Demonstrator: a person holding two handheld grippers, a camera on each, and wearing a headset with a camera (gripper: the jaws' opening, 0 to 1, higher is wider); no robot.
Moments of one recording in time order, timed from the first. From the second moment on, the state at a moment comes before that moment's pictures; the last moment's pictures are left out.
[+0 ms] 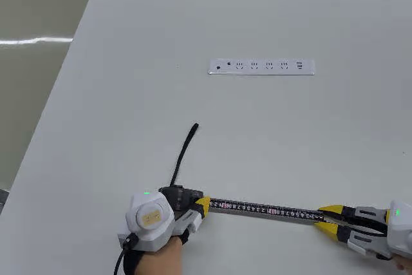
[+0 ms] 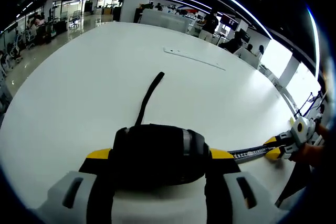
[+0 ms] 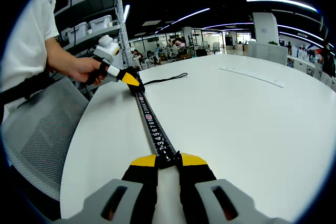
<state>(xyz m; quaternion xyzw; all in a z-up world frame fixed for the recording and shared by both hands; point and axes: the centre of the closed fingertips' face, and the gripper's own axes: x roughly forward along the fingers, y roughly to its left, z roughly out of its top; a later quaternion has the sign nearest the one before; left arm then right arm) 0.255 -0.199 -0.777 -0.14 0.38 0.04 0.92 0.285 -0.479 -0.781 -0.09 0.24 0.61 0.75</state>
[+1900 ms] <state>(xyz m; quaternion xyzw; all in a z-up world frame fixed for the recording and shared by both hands) 0.254 -0.199 -0.778 -0.15 0.38 0.05 0.91 0.283 -0.398 -0.785 -0.08 0.21 0.64 0.73</state>
